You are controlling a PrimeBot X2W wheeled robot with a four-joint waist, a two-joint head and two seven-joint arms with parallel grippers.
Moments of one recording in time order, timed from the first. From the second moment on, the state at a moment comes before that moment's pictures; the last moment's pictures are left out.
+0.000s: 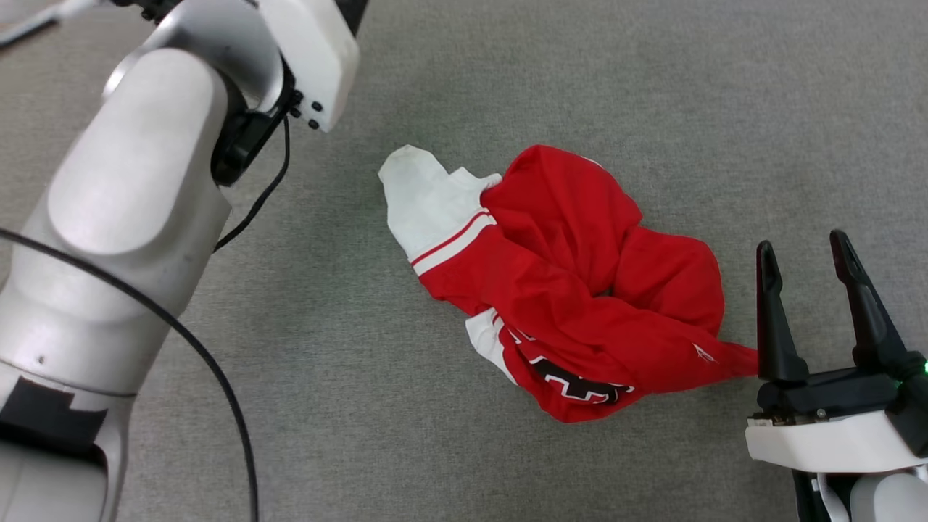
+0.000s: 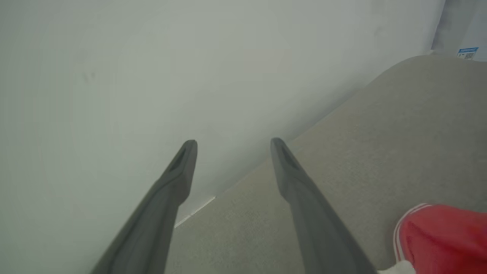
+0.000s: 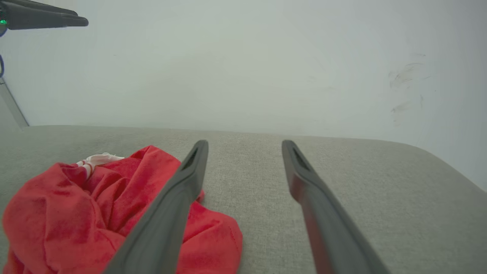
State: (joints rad) left arm -1.15 0.38 -0.59 0.46 -0.40 -0.13 0.14; right arm -0.06 -0.05 -0.02 -0.16 0.04 0.13 -0.26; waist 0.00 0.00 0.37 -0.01
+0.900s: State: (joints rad) left arm -1.41 0.63 -1.25 0.42 -1.03 -0.13 0.87; right arm -0.15 -0.05 -0.01 -0.21 0.06 0.13 -0.26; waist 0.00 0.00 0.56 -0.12
